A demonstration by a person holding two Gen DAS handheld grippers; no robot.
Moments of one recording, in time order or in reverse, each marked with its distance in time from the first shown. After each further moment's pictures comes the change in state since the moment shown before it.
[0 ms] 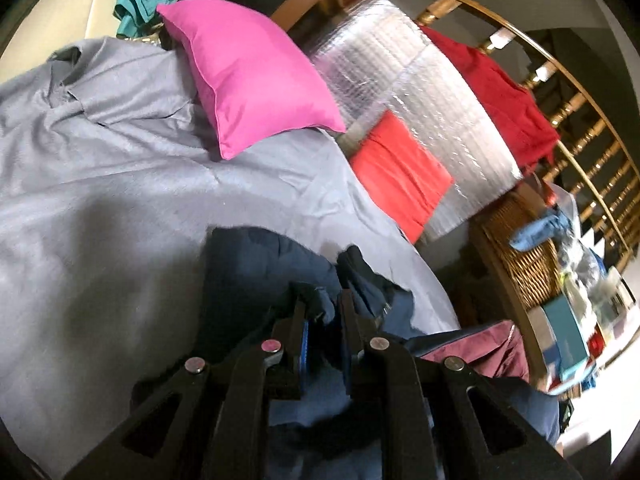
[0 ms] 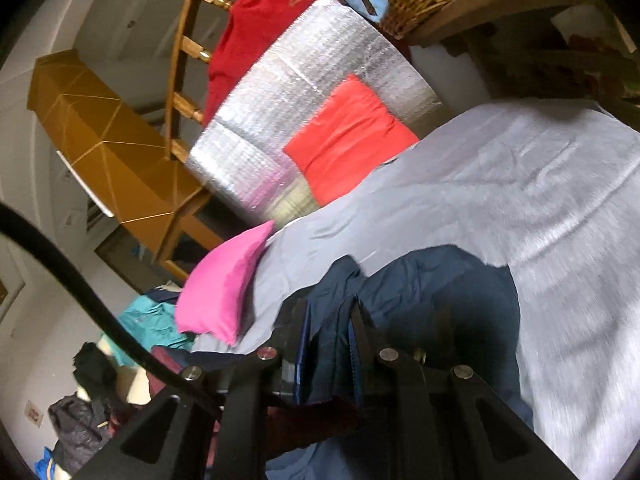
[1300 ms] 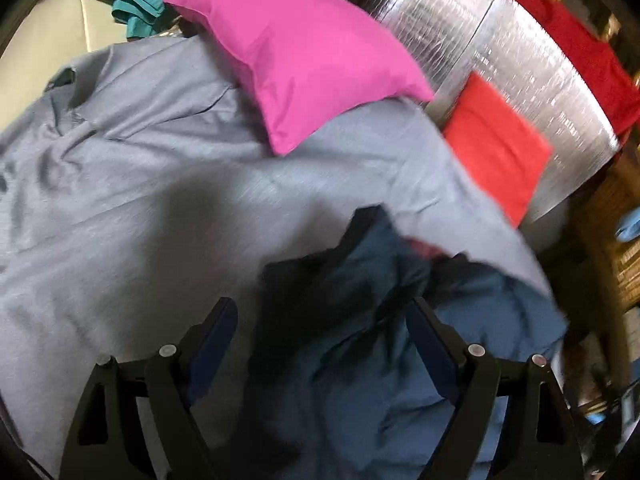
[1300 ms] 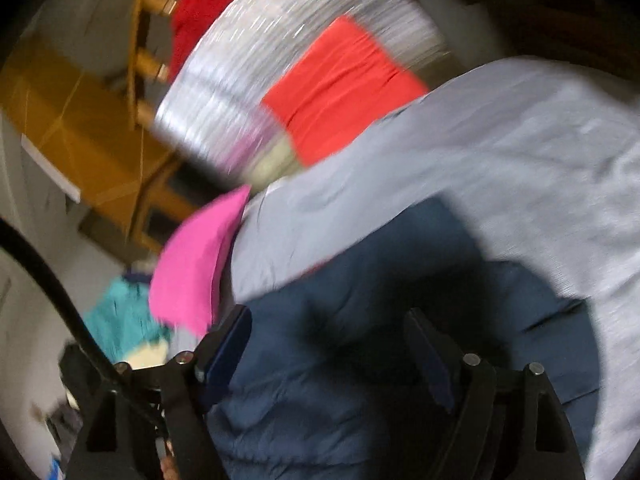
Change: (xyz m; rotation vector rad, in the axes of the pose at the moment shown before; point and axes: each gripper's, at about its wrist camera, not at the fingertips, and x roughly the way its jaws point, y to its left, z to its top) left arm 0.076 0.003 0.036 0.065 0.119 0.387; right arm 0.121 0.026 0.020 -0.022 0.229 -0.043
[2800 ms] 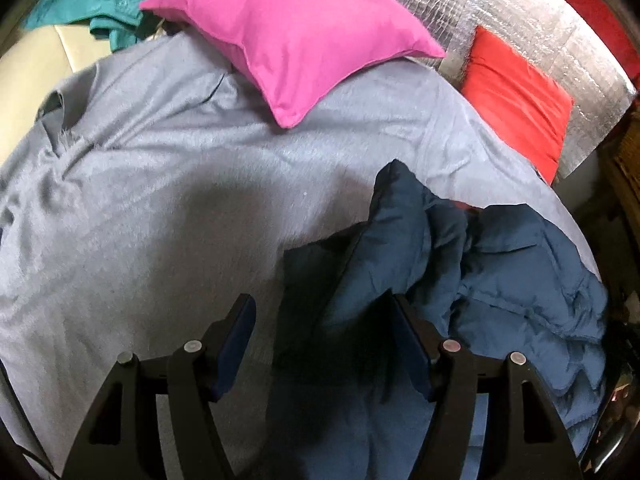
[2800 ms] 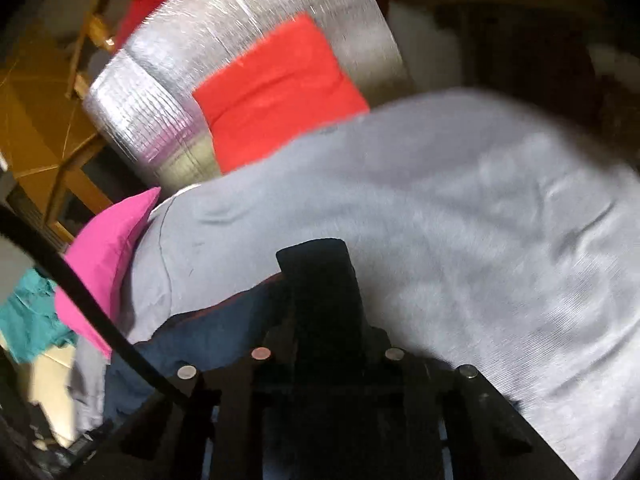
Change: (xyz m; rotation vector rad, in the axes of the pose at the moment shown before) left arm 0.024 -0.014 -0.007 0.124 0.056 0.122; right arm 0.031 -0.047 0.036 -0.095 -0.062 -0.372
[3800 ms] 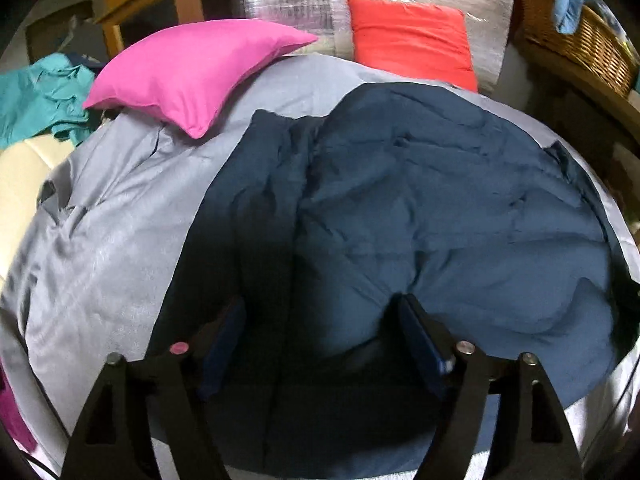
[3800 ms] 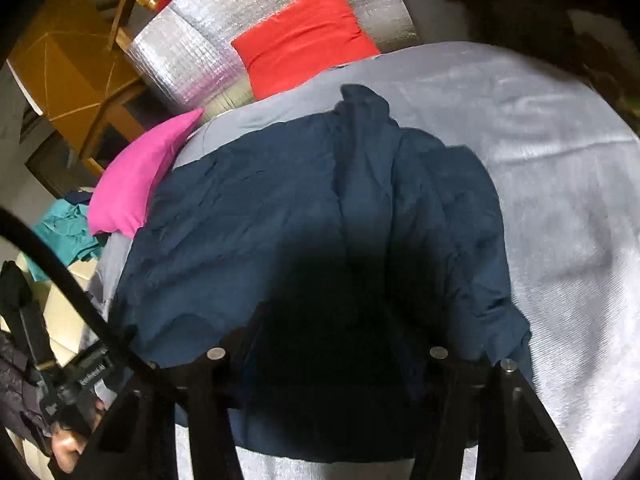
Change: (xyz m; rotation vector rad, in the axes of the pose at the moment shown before) left arm -0.058 -0.065 -0.113 0.398 -0.098 0.026; right arm -0.080 0.004 -0.144 -0.027 0.133 0.114
